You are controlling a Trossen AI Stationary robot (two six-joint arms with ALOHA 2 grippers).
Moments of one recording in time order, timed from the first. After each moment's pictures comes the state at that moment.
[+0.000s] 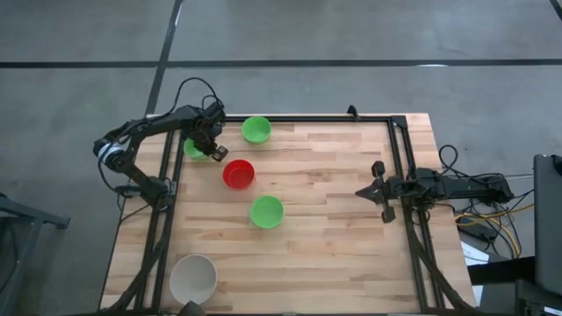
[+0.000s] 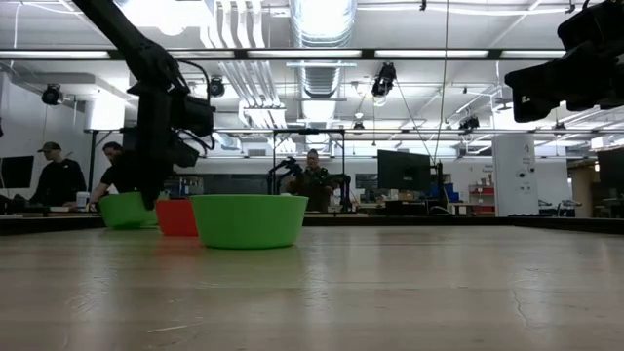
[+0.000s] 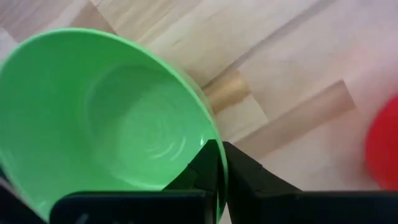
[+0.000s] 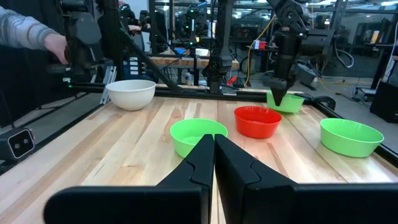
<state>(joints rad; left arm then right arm) 0.89 1.50 0.93 -0.90 -0.04 -0.08 0.05 0.03 0.01 0.01 -0.04 0.00</state>
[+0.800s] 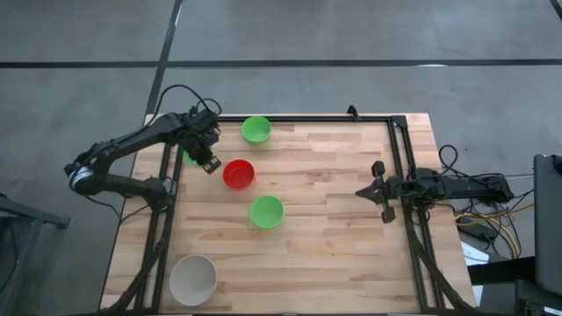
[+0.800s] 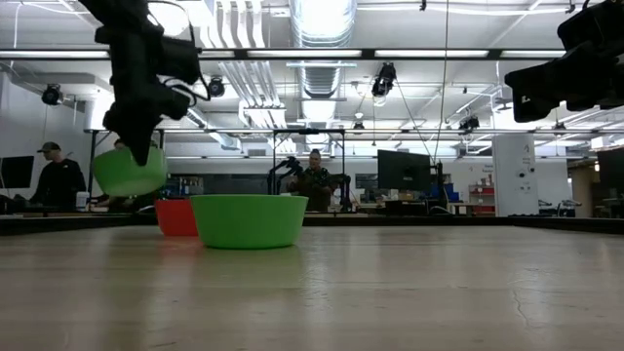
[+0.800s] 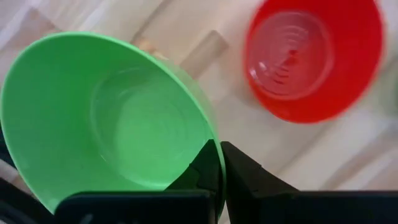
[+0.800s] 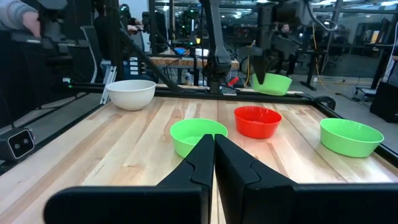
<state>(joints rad) 0.69 1.18 0.93 -1.10 0.07 -0.10 0.05 0.03 0.01 0.01 -0.04 0.00</state>
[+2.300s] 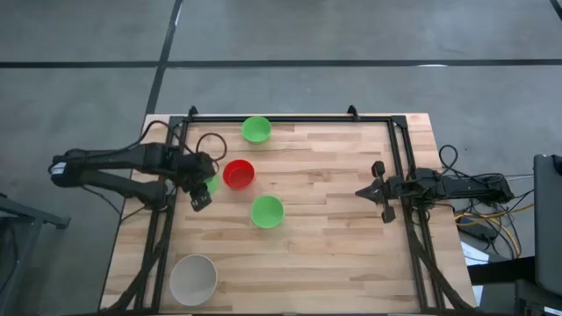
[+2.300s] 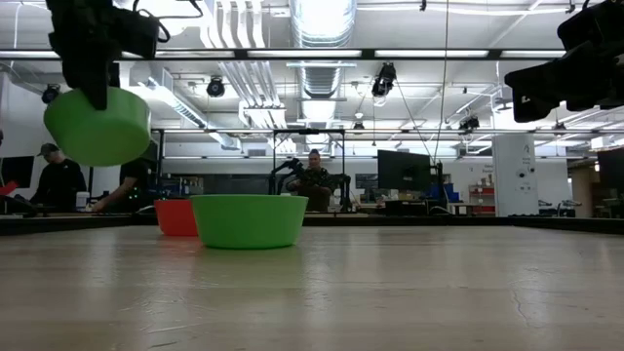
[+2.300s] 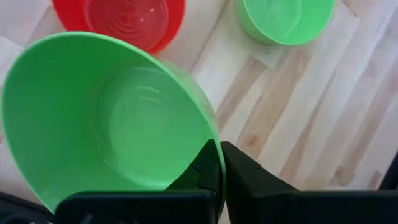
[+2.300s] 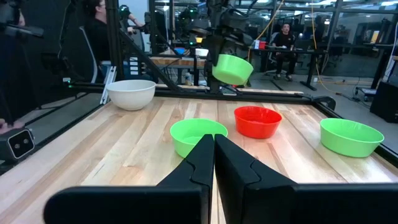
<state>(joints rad) 0.05 0.93 0.93 -1.17 0.09 -0.52 0.05 0.03 0.01 0.01 -0.04 0.00</state>
